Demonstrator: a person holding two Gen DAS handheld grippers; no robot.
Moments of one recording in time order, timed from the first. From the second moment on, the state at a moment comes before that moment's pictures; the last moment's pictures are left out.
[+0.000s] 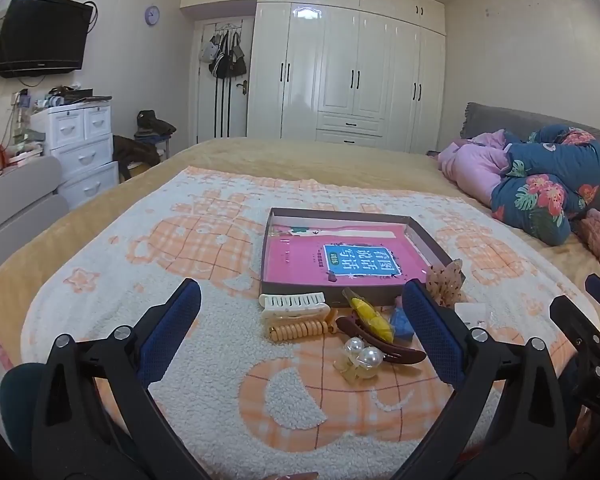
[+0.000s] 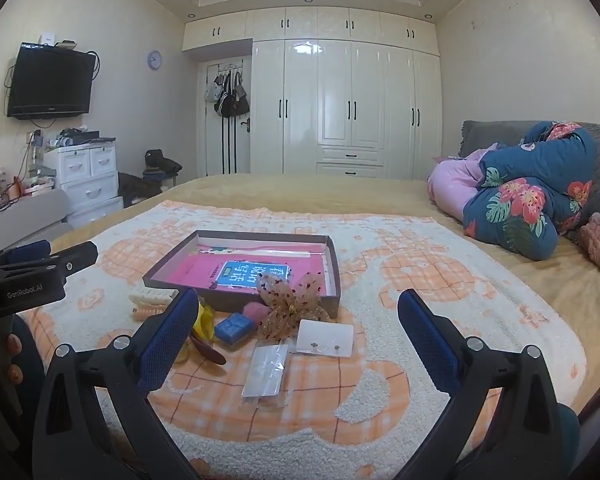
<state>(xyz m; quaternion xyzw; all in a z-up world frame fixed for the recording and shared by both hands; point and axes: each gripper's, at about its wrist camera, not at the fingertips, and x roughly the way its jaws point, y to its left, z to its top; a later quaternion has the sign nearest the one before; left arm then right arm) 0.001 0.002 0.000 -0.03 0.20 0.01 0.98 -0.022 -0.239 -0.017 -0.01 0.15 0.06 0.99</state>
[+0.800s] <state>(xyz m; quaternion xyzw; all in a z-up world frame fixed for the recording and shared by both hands) 0.001 0.000 -0.002 -0.03 0.20 0.01 0.98 -0.026 -0.242 -0.010 -0.01 0.14 0.06 0.99</state>
